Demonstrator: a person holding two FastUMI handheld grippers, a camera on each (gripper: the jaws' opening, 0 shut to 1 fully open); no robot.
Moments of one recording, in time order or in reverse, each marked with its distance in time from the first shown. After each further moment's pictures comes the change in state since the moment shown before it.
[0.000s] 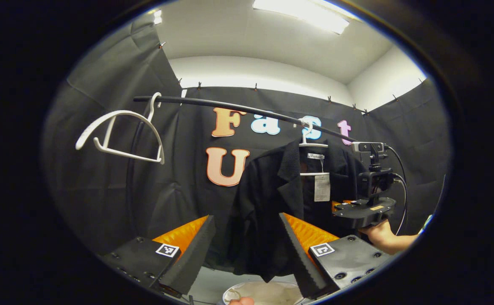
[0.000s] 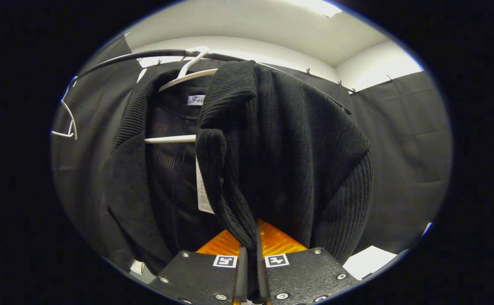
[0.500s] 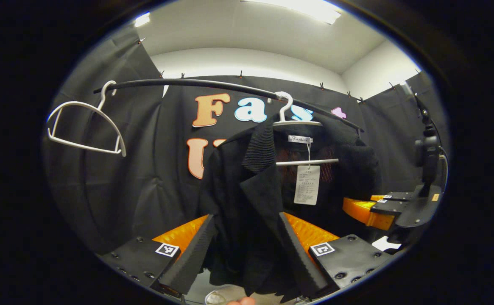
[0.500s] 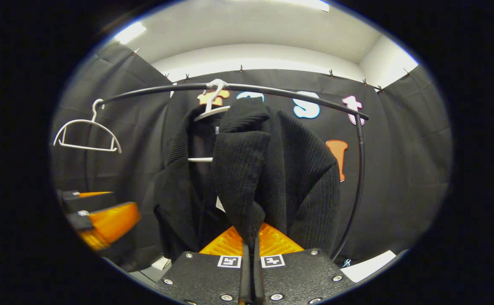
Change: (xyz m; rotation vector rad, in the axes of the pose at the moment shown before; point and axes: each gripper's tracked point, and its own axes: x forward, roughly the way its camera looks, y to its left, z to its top) left arm 0.100 -0.094 -0.034 0.037 0.027 -0.033; right arm -0.080 -0.007 0.028 0.037 -0.044 0.287
